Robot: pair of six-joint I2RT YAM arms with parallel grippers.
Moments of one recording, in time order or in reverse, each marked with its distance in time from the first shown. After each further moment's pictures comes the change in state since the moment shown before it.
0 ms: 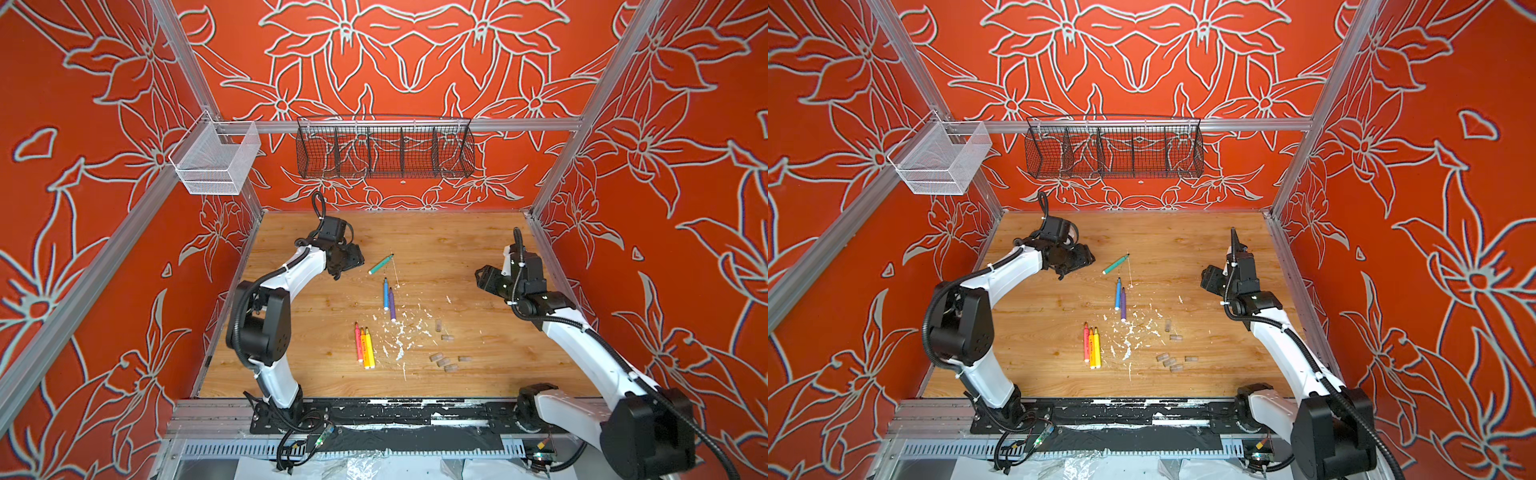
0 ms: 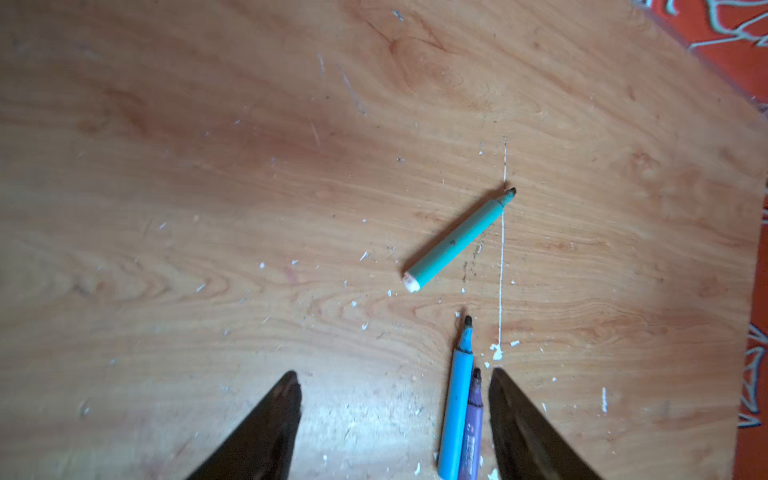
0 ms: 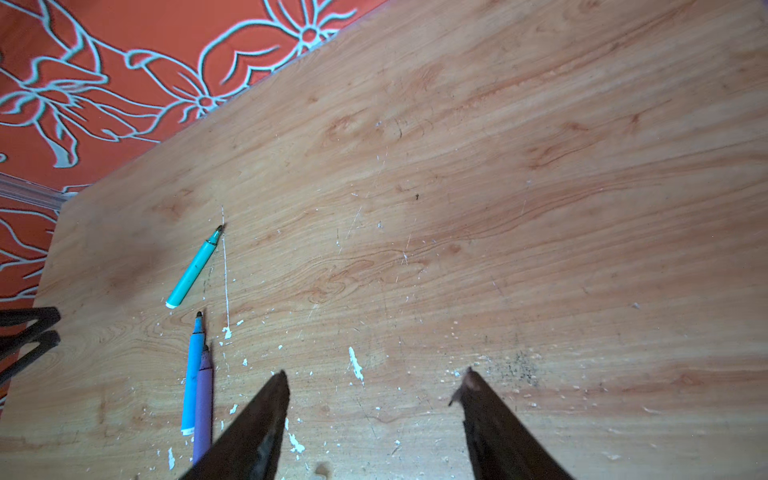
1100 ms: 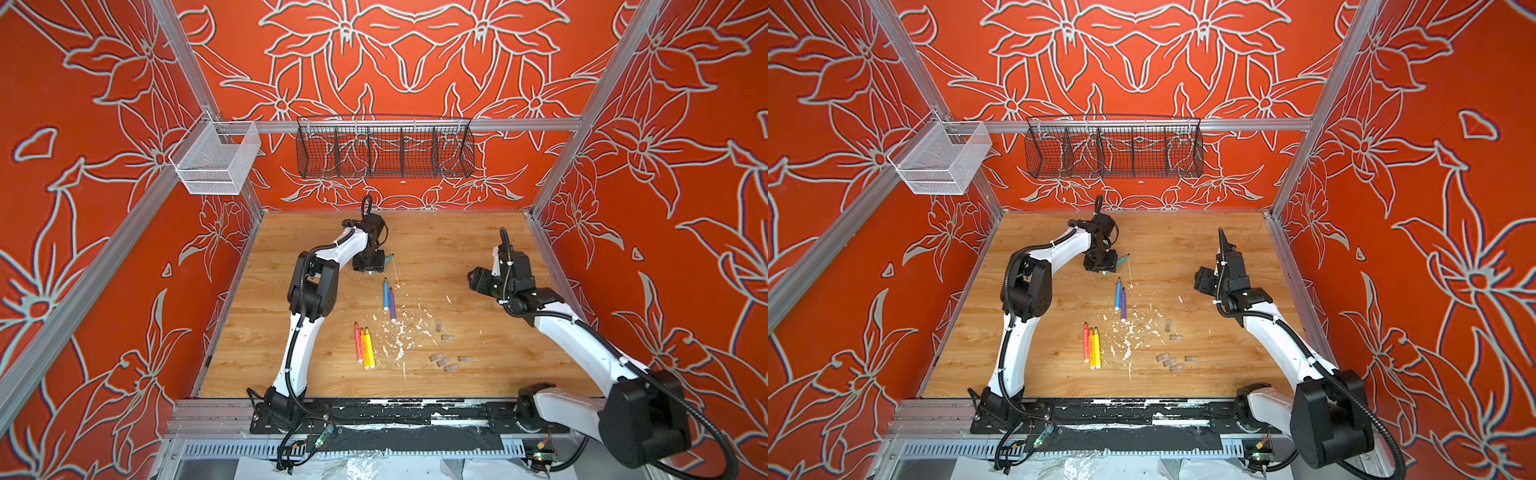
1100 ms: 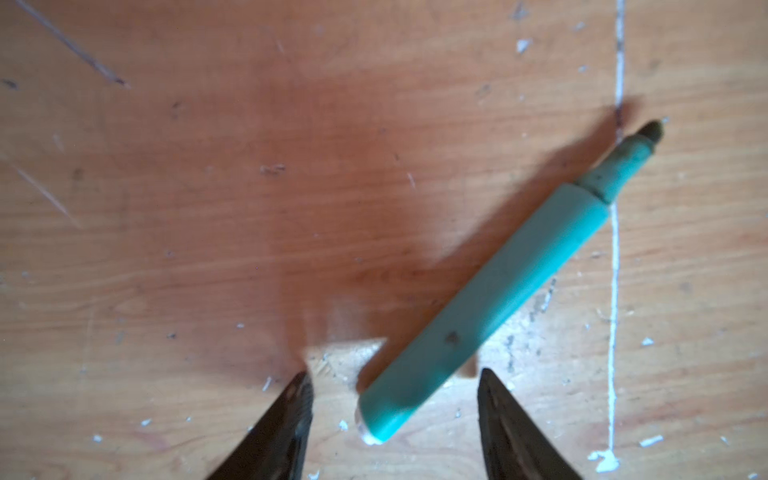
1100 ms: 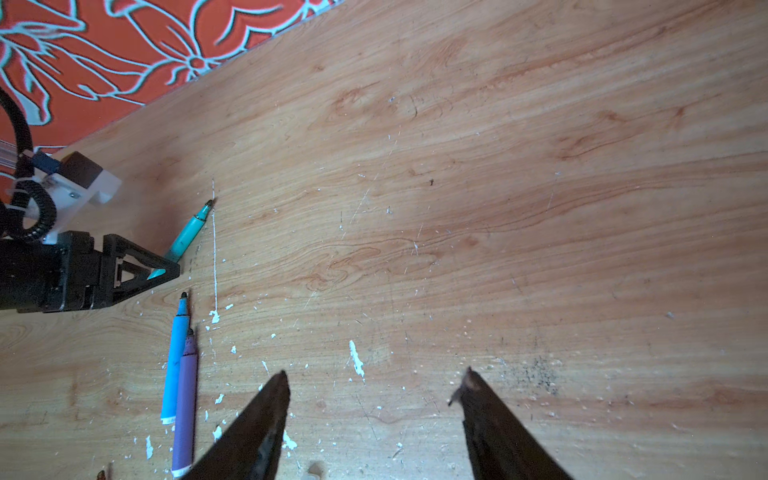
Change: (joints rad) left arm -0.124 0.537 0.616 -0.454 -0.114 0.198; right arm 0.061 0.080 0.019 0.011 0.029 -0.026
